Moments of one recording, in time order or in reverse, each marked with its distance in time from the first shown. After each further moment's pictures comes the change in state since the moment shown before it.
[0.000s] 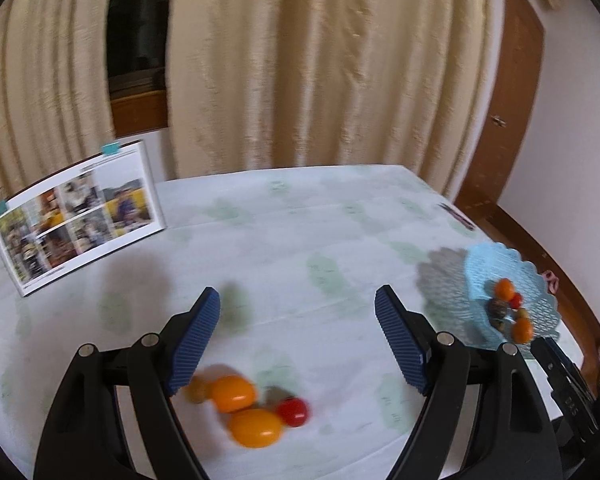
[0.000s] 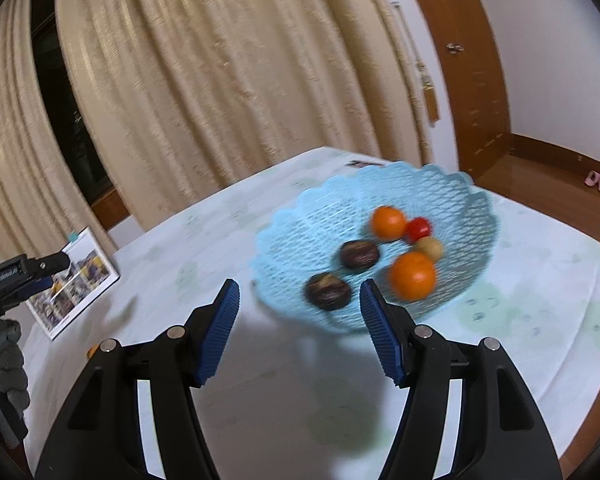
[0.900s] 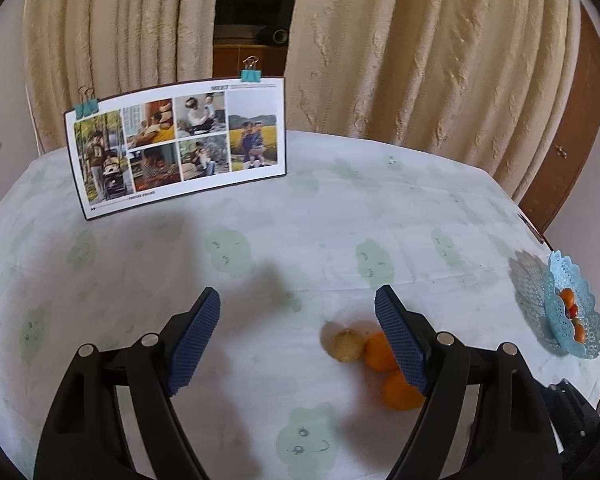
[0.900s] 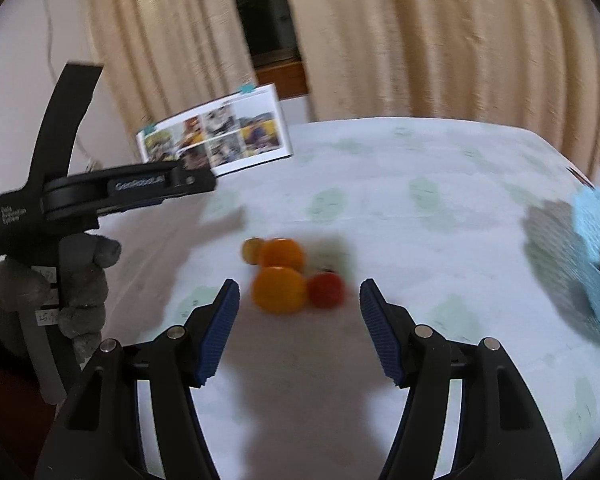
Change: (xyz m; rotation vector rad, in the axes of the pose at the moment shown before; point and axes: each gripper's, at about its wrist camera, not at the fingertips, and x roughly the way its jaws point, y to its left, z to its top) left arm -0.004 0.117 -0.051 -0.184 0.056 0.150; right arm 0.042 0.205 -0.067 -0.459 0.291 0.400
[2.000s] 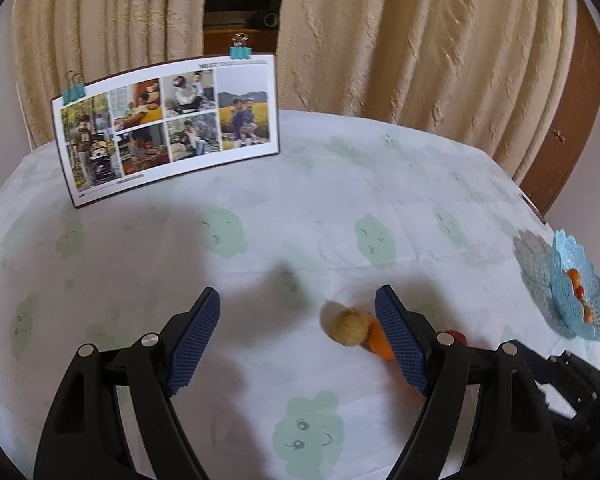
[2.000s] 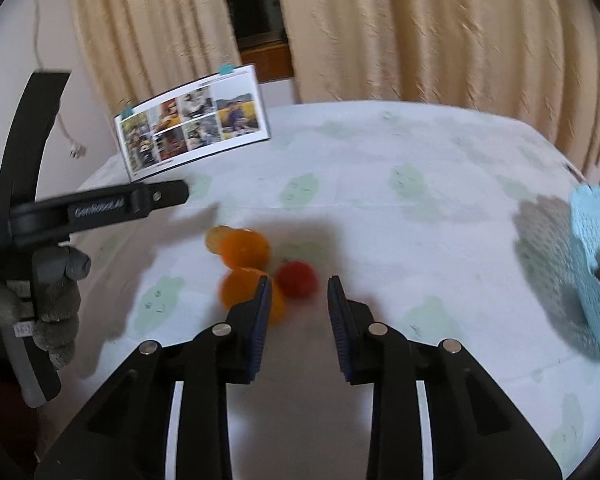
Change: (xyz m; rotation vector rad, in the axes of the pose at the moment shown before) left arm 0.016 -0.007 -0.013 0.043 0.046 -0.011; right arm 0.013 -0.035 -0.003 0.026 0.058 -0.053
